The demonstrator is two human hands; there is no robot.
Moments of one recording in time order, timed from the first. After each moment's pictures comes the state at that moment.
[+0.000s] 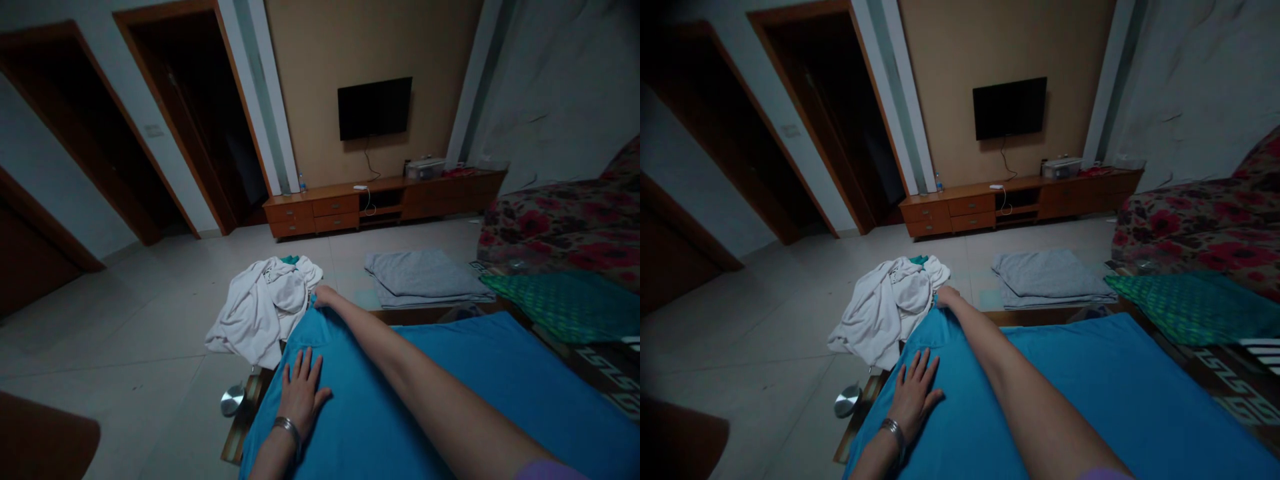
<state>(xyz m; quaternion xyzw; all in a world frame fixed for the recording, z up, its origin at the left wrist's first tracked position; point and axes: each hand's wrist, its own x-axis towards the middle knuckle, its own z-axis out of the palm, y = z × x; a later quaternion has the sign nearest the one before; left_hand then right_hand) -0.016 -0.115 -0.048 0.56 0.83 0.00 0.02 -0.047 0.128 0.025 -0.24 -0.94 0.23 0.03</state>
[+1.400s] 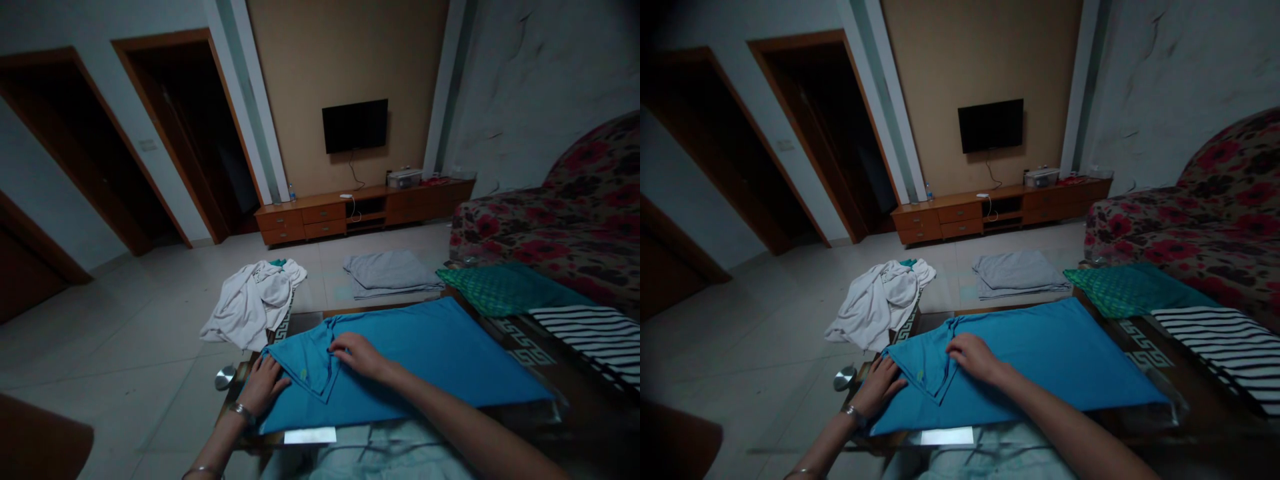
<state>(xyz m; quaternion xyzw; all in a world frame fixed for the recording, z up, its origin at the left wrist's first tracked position) -0.018 -0.169 -0.016 0.62 0.78 0.04 0.02 0.215 0.042 0.002 -0.09 -0.93 0.32 0.18</state>
